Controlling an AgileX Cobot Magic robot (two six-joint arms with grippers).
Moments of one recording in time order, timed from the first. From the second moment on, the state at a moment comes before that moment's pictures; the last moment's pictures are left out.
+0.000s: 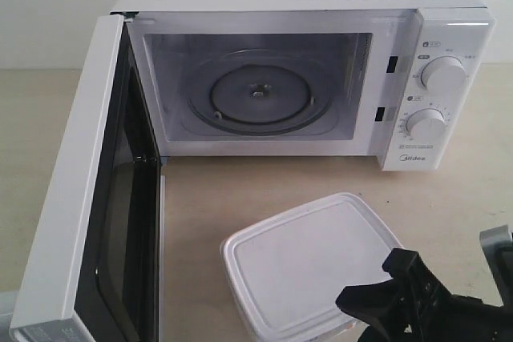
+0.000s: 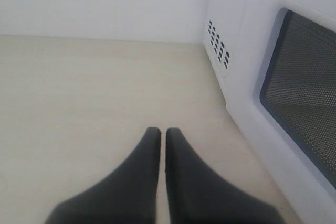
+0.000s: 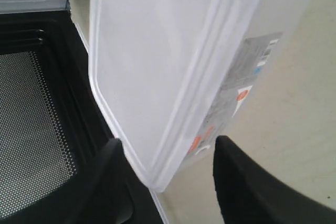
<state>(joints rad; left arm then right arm) -0.08 0.00 0.00 0.07 0.31 -0.12 0.84 1.23 -0.05 -0.08 -0.51 1.60</state>
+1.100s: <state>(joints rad) -0.08 0.00 0.00 0.07 0.31 -0.12 0.84 1.51 -0.08 0.04 -0.95 1.52</state>
